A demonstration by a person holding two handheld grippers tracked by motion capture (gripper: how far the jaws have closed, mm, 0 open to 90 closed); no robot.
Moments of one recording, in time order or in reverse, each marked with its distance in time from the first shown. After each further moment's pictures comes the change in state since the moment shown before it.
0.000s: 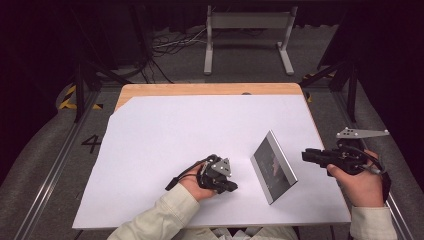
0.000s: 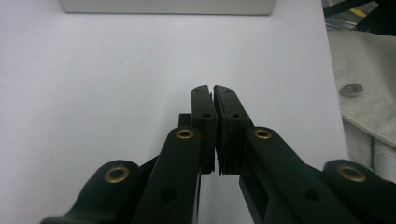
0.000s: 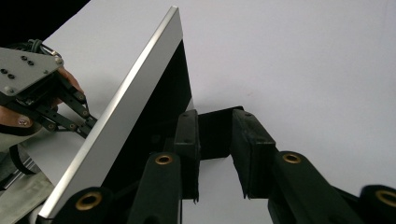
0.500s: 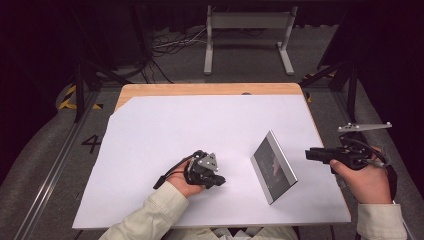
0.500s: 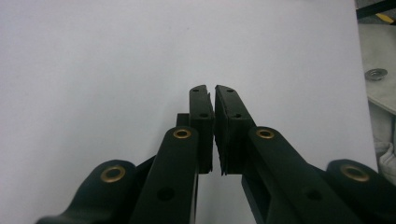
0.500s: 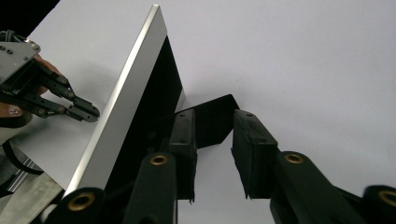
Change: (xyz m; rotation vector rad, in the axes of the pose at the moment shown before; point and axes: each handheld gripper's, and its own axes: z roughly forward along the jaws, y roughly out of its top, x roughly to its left) left arm 0.010 -0.022 -0.024 -0.007 0.077 -0.058; right arm 0.002 0.016 -0.009 0.088 -0.051 0.079
